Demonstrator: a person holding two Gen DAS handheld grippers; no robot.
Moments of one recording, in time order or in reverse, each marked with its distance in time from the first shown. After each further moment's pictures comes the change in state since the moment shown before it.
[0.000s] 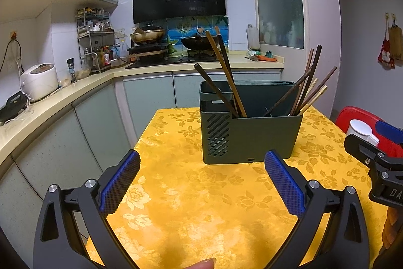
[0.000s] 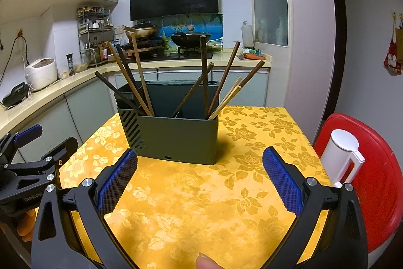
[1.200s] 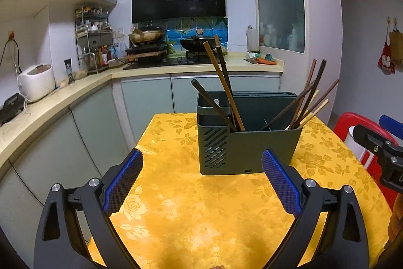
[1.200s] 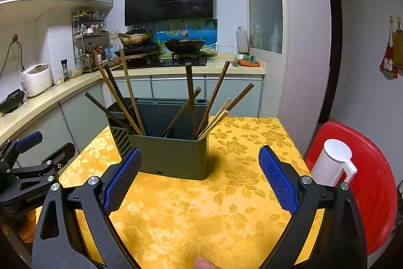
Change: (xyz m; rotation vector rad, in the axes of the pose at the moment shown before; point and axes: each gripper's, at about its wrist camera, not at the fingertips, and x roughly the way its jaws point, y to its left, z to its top) left arm 0.007 -0.004 0.023 -0.002 0.000 -0.007; right arm -0.001 -0.010 0.027 -0.008 -0.017 -0.029
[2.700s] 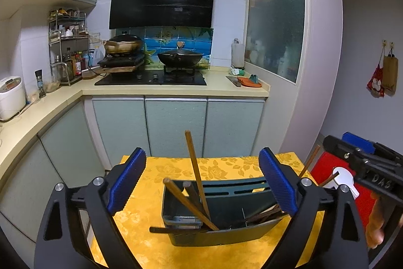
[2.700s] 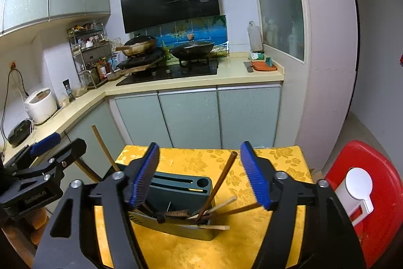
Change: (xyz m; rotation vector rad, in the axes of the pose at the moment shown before) left arm 0.082 -0.016 0.152 -0.058 0.002 -0.141; right arm 0.087 -0.039 0.142 0.093 0.059 0.118
